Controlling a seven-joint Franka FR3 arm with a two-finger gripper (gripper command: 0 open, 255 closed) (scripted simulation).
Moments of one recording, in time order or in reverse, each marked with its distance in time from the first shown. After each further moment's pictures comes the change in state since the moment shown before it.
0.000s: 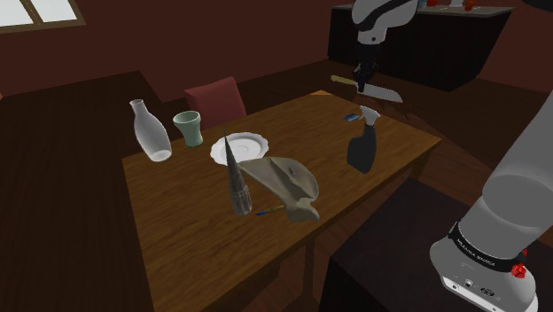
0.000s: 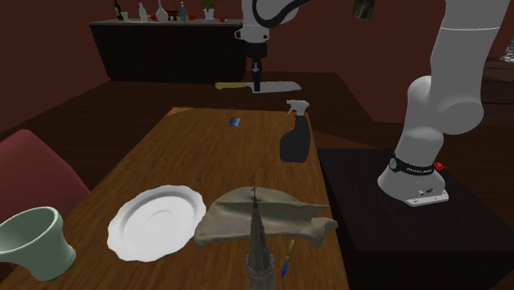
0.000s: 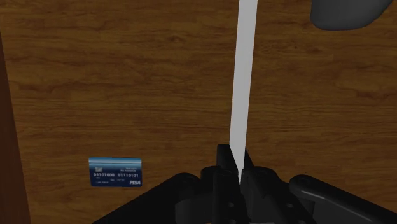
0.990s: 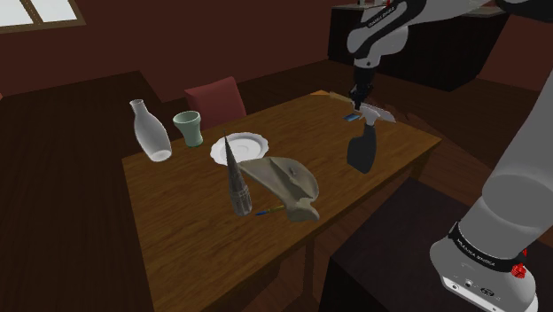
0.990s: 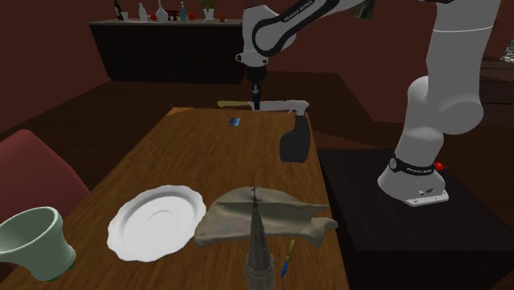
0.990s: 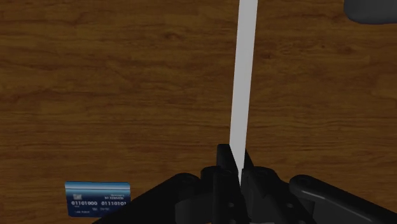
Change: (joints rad) arm -0.005 0.073 0.001 -0.114 0.021 0.185 -0.016
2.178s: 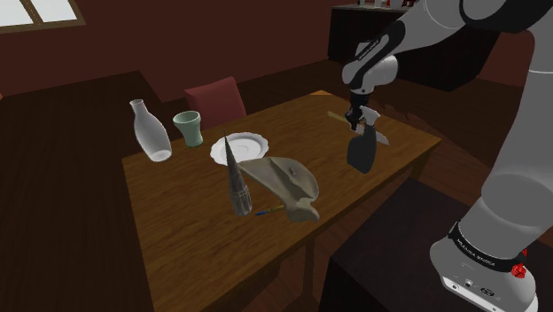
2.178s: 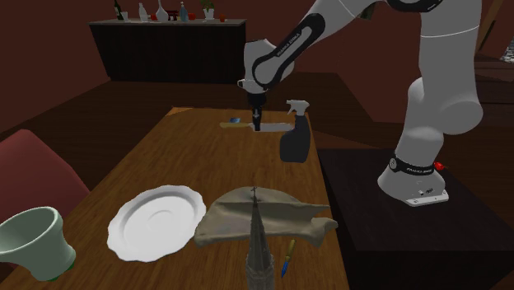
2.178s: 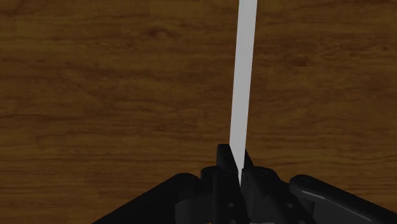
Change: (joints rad) arm -0.011 0.139 0.014 -0.088 0.046 0.223 -0.030
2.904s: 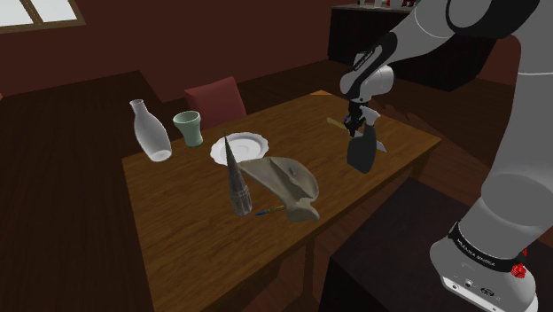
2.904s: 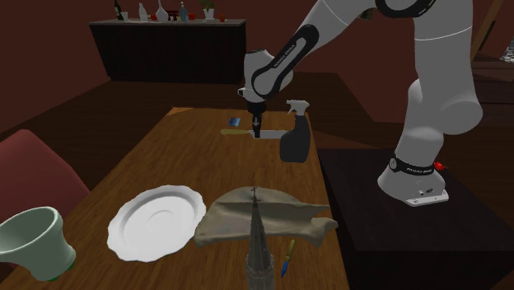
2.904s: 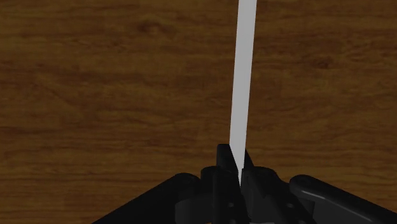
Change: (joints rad) arm -0.007 0.068 0.011 -0.007 0.022 0.073 -0.014
